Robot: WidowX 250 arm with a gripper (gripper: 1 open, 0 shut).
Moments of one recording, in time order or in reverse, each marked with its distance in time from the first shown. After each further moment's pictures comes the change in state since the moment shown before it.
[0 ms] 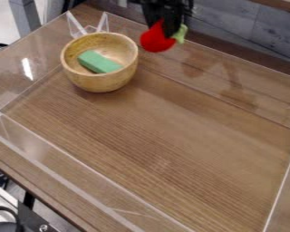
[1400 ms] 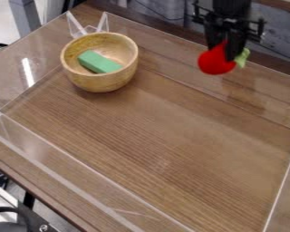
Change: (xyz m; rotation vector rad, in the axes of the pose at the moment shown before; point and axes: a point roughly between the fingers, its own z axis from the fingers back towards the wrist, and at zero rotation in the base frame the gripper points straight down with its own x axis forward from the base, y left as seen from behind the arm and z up) arm 0.012 -0.083 -0.022 -0.034 0.029 -0.111
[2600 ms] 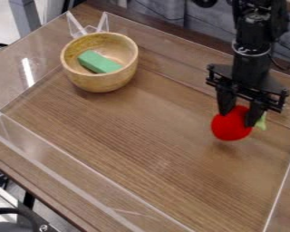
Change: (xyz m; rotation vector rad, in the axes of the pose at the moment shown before) arm -0.042 -0.045 -0.048 0.017 0.056 0.115
